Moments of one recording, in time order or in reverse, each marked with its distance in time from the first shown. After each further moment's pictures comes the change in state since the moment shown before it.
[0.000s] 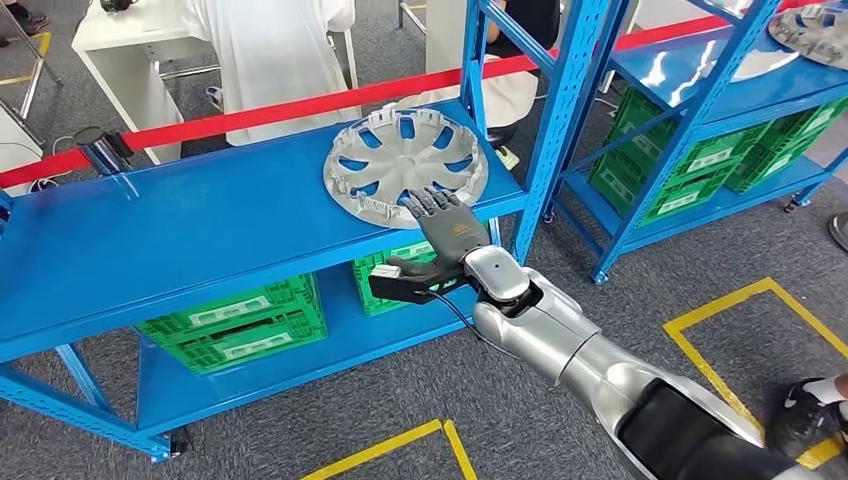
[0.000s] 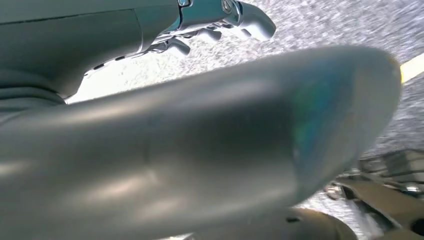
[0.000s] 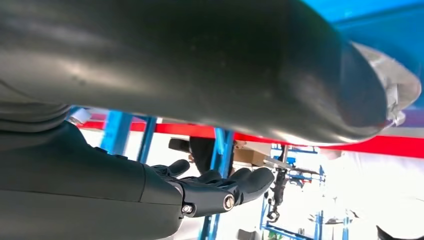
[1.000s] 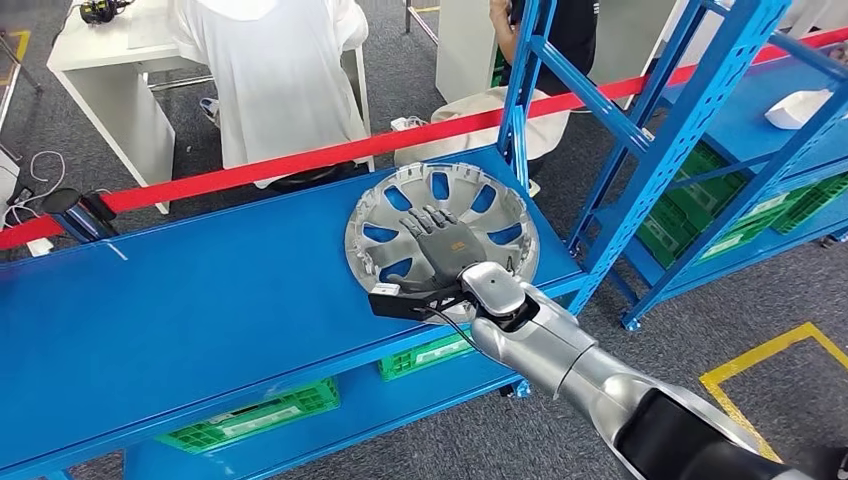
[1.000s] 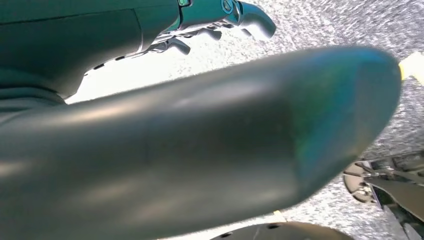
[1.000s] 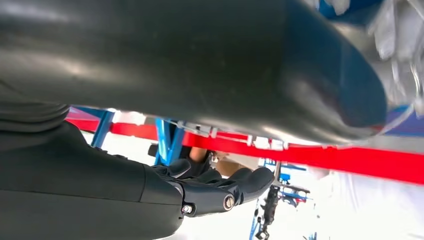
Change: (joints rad) left arm -0.009 0.012 -0.001 -0.002 -0.008 -0.002 0.008; right arm 0.050 -0.008 0.001 -0.008 0.008 0.011 0.011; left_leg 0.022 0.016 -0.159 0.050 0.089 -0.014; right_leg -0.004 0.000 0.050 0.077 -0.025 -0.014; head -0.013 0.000
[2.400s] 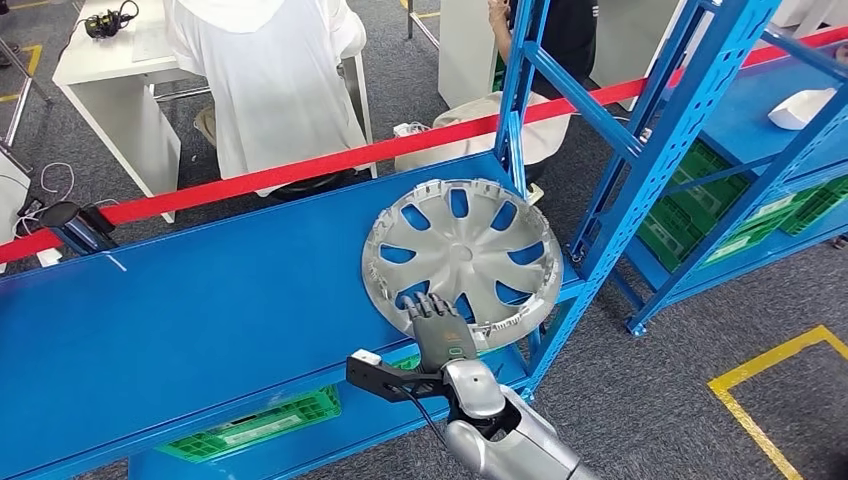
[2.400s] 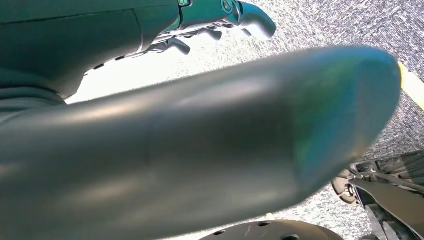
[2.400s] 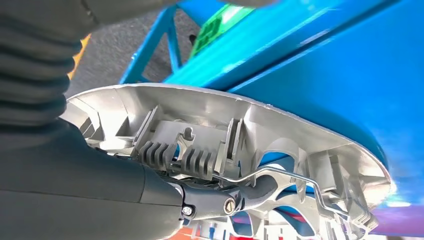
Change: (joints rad) left arm -0.006 0.002 0.000 -0.001 0.001 0.001 0.008; right arm 0.448 0.158 -0.172 -0.310 0.087 0.113 0.314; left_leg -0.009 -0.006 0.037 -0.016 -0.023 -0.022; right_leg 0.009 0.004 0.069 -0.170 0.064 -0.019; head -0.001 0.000
